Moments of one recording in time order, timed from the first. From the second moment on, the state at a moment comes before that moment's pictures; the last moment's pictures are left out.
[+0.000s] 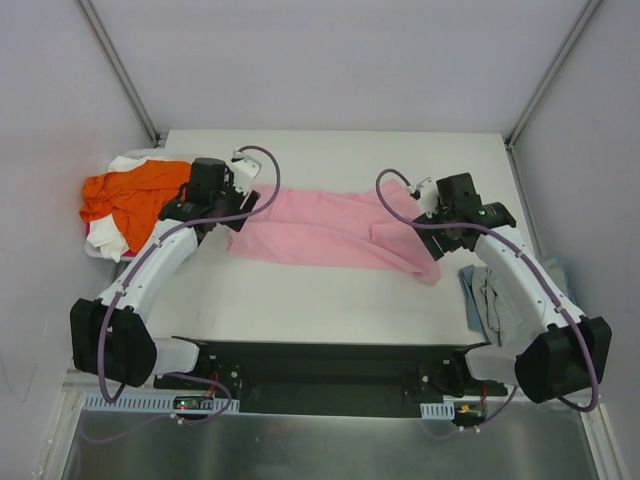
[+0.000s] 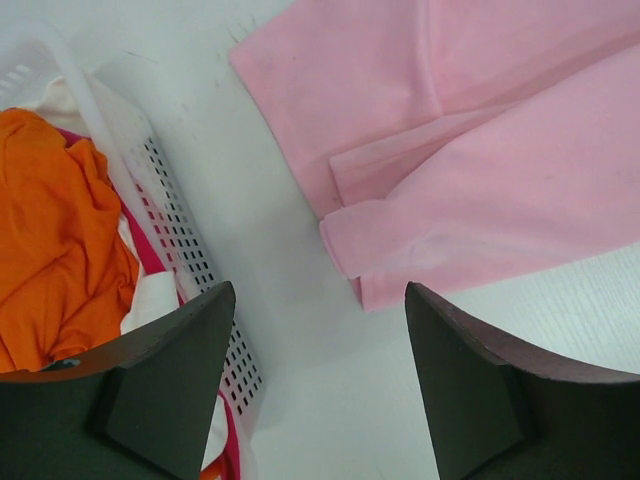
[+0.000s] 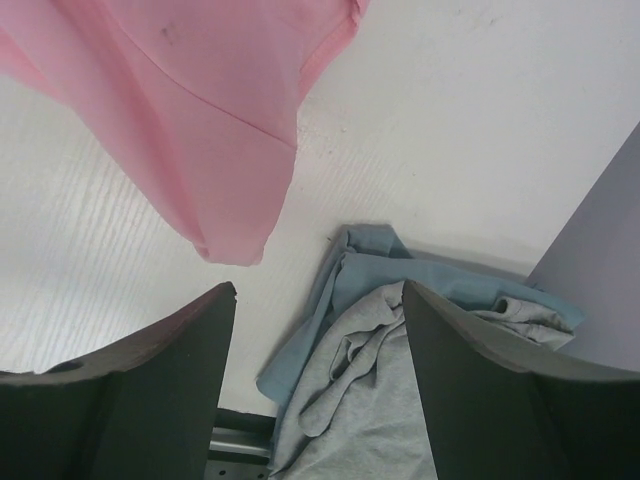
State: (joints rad) left arm -0.24 1.29 1.07 -0.50 -0.02 0.38; right arm 0.31 1.27 1.13 -0.91 0.18 -0.36
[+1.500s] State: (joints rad) left arm -0.25 1.80 1.28 -0.49 -0.01 0.37; right arm 0.31 1.85 1.38 -0.80 0.12 -0.41
